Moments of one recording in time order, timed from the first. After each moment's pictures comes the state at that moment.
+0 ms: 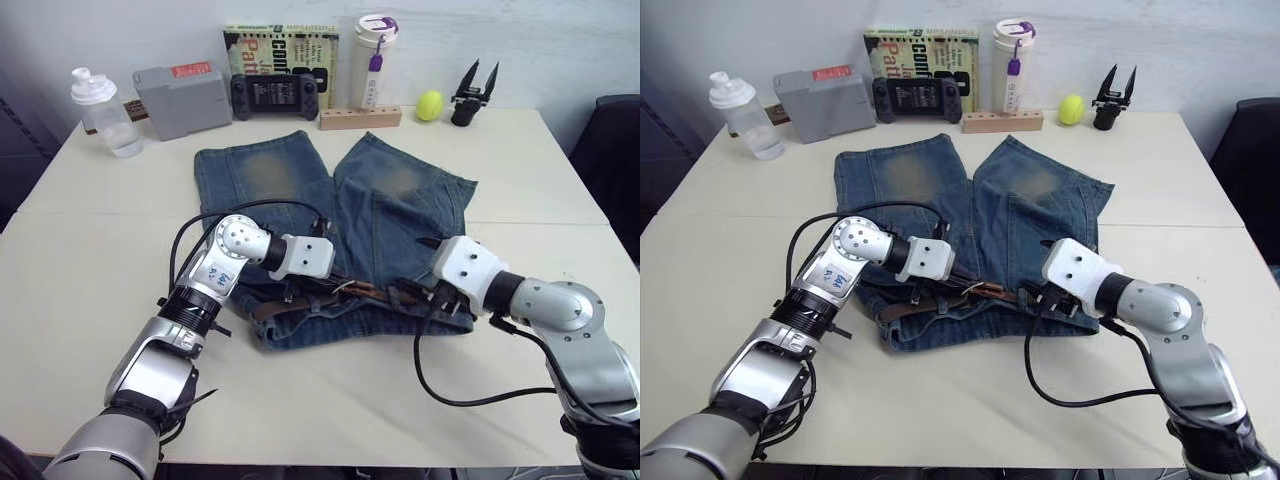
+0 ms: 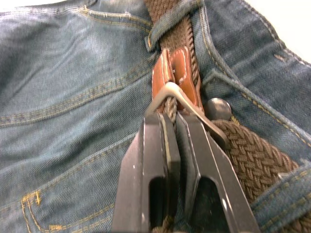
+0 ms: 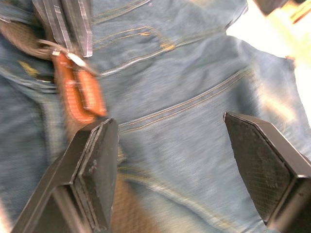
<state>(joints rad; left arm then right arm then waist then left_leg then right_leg) -0.86 0.40 -0.33 0.47 0.09 -0.24 -1.22 -0.19 -0.60 -0.06 -0.59 0.03 0.58 0.86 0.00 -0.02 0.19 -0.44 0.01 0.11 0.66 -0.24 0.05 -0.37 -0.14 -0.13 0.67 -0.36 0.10</state>
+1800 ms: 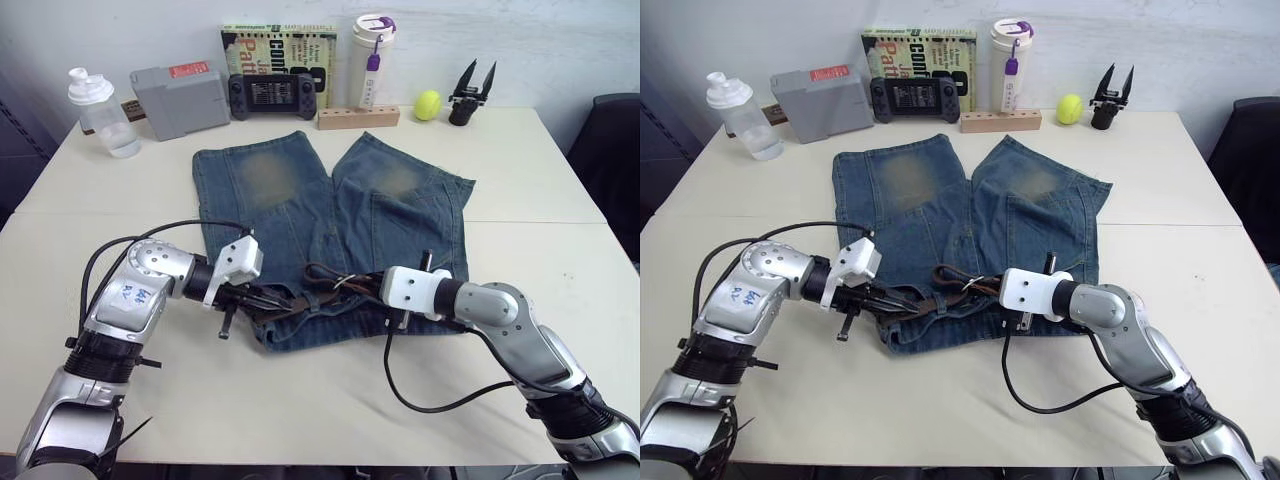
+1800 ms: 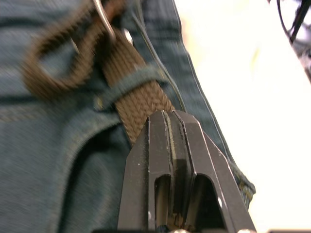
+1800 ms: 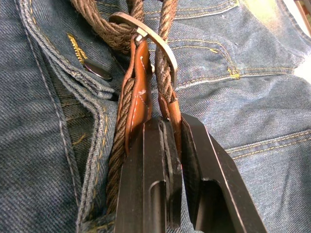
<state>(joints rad) -0.52 0.71 -0.19 0.00 -0.23 0.40 -1.35 -0.34 -0.65 0.26 -0.29 -0.17 0.18 0.82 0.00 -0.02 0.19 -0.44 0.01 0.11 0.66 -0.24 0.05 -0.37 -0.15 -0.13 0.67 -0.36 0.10</state>
